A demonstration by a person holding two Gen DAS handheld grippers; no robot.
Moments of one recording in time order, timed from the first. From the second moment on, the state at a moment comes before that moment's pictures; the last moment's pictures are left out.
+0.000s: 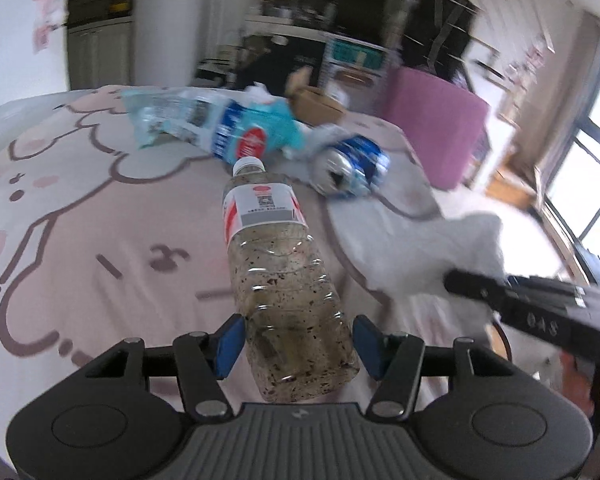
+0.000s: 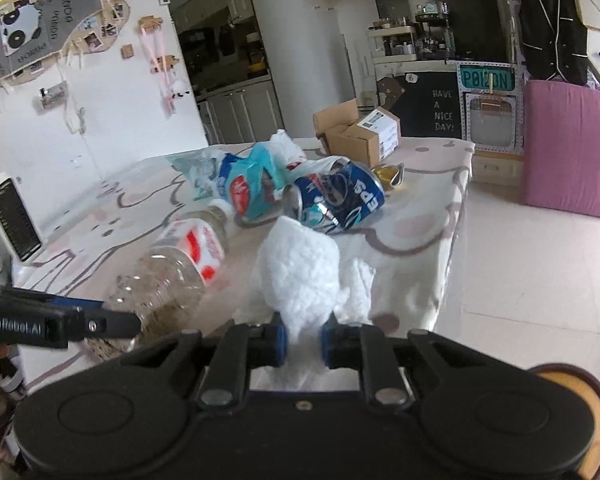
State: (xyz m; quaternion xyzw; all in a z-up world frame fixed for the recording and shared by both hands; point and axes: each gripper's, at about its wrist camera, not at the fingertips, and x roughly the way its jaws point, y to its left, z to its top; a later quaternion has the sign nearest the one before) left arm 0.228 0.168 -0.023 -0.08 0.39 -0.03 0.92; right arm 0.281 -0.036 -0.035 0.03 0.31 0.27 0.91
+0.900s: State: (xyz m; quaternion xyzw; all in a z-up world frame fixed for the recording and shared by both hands) left arm 0.223 0.136 -0.032 -0.07 0.38 0.02 0.92; right arm 0.191 -0.040 -0.033 -0.09 0.32 0.34 0.88
